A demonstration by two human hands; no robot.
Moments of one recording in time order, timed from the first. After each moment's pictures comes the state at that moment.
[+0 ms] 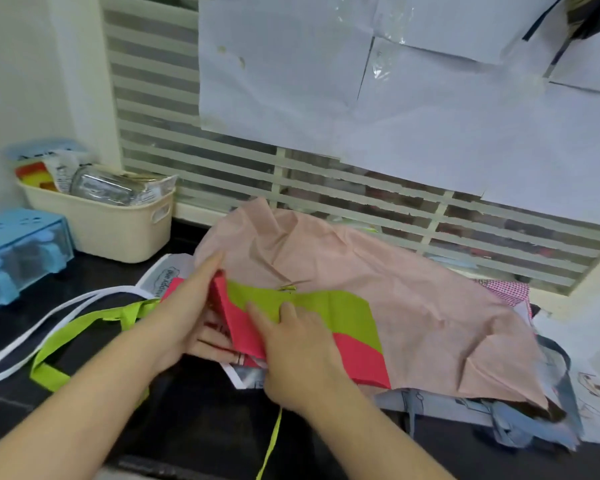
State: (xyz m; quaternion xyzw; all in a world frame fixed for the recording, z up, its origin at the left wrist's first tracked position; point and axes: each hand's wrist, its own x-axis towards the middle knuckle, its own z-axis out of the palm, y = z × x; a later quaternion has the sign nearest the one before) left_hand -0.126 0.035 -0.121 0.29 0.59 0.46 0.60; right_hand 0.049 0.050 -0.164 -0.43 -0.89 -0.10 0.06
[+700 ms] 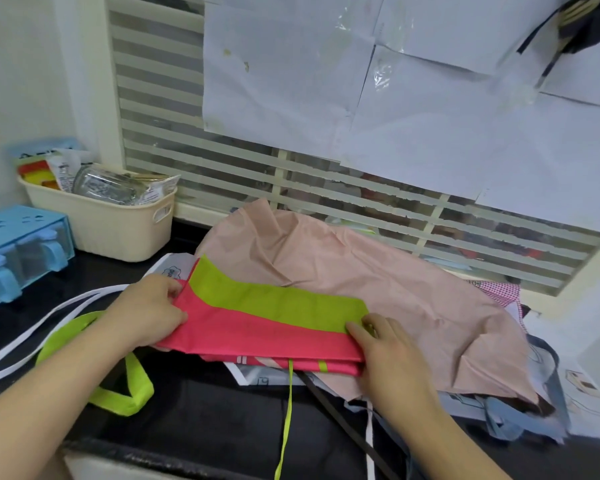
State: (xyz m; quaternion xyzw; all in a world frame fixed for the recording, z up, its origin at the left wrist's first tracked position) left_hand -0.193 0.028 -0.146 0.50 0.79 0.27 0.24; right_hand 0.163 0.062 -0.179 -0.57 -0.81 -0.10 0.08
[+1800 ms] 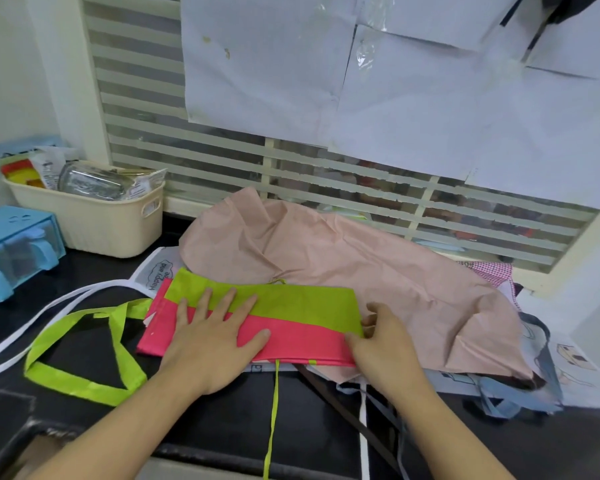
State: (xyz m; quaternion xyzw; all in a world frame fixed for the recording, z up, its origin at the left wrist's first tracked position) left_hand -0.108 0.037 -0.225 0.68 0.73 0.06 0.04; right_hand 0.163 0.058 -0.174 -0.67 -0.65 0.22 0.29
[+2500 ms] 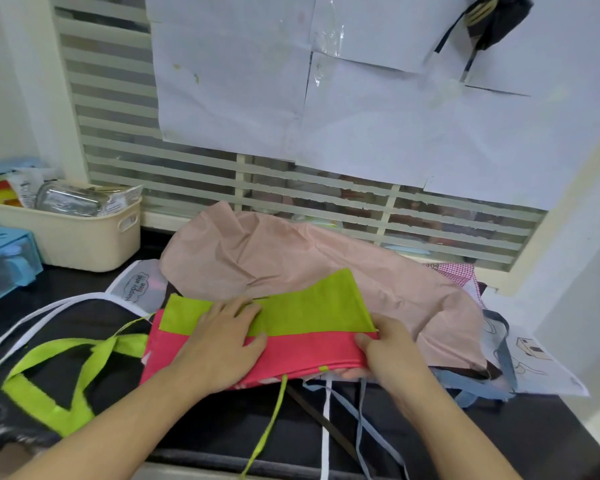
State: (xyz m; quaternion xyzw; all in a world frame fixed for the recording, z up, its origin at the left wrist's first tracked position) left_hand -0.055 0.033 -0.191 0.74 0.66 0.15 0.04; right_hand 0.212 0.034 -0.149 -0.59 -0.56 0.43 0.39
